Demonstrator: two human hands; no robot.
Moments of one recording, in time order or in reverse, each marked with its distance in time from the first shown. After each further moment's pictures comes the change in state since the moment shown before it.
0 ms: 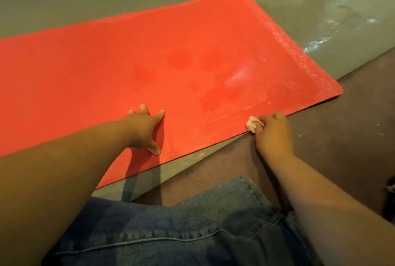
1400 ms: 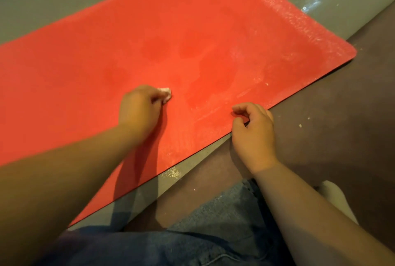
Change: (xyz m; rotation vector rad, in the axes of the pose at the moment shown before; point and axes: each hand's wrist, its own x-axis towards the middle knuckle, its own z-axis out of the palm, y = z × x) left_hand 0.049 0.049 -0.020 -0.589 0.861 0.128; right_hand -0.021 -0.022 0.033 0.474 0.026 0.141
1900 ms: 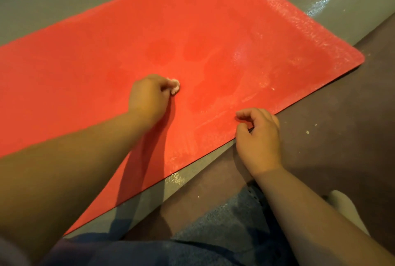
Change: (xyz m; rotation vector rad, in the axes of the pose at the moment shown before) left_hand 0.030 0.004 0.012 0.029 -0.002 0.042; right_hand 0.000 0.004 0.006 -0.060 0.040 -0.013
